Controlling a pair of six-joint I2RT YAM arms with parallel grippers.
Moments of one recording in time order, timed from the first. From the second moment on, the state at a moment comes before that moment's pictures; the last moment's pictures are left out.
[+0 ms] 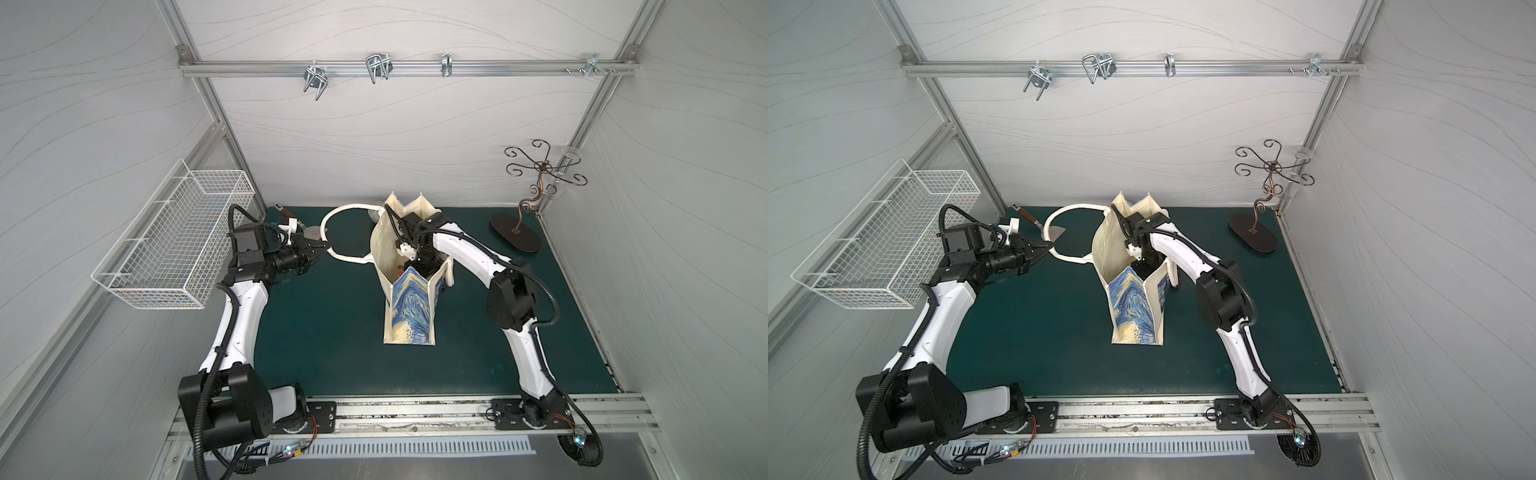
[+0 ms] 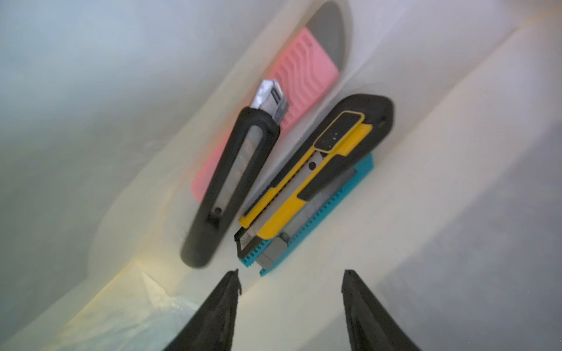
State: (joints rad) left arm 0.22 1.26 1.05 -0.41 1.03 -0.76; right arm 0.71 2.21 2.11 -1.35 -0.07 -0.05
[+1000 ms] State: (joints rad) left arm 0.22 1.26 1.05 -0.42 1.03 -0.76; right arm 0.30 1.69 1.68 -0.99 -0.11 0.23
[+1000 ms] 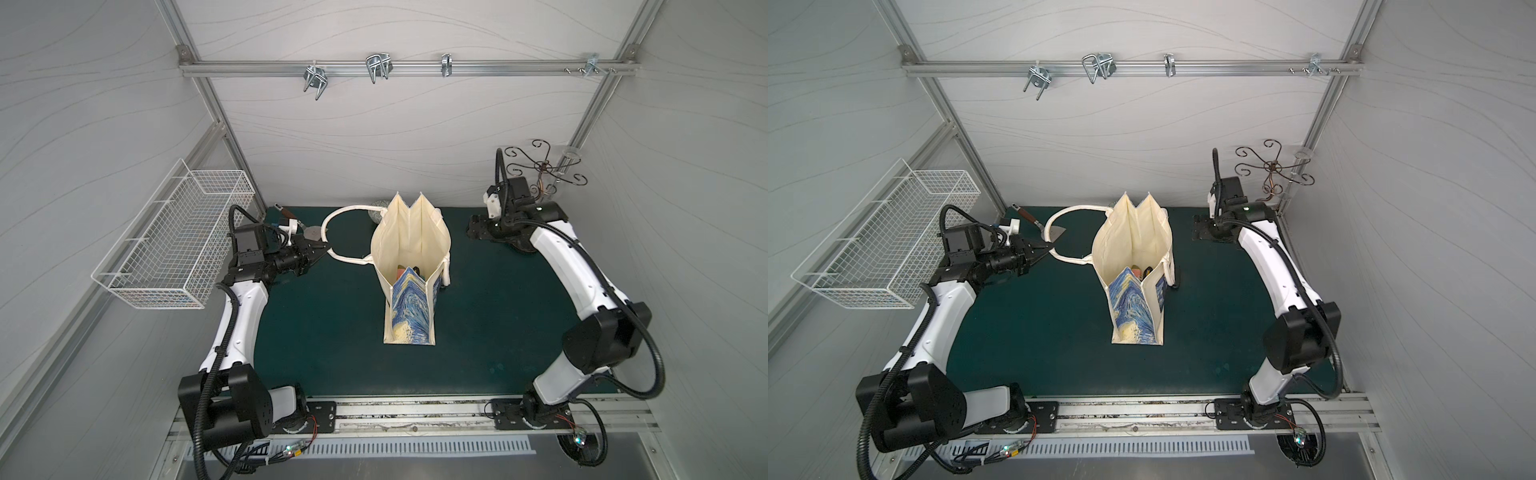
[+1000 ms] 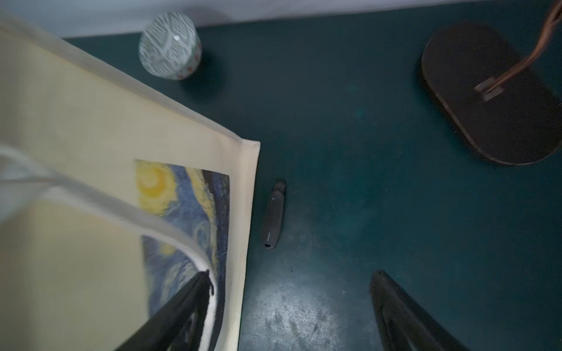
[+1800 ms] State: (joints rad) left arm 0.22 1.26 1.05 -0.43 1.03 -0.74; right arm 0.45 2.10 1.58 -0.84 -0.12 0.30
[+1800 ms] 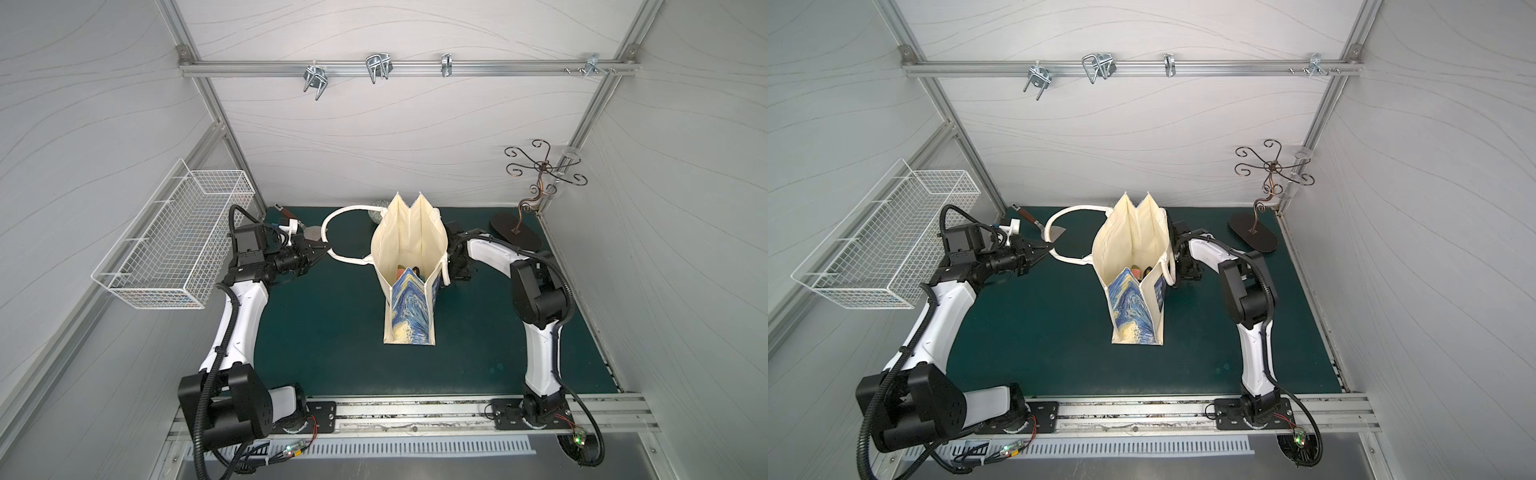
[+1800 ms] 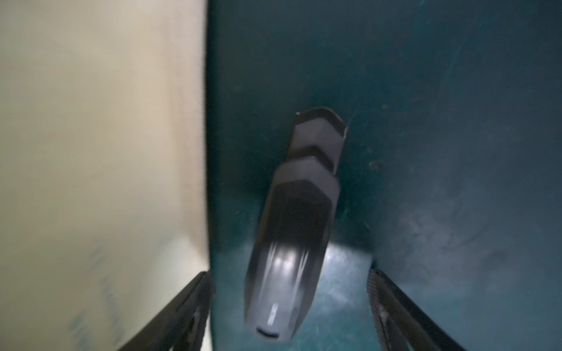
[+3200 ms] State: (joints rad) left arm 0.22 1.26 1.05 -0.44 1.04 -0.71; right arm 0.38 1.60 1.75 -0.98 -0.12 0.20
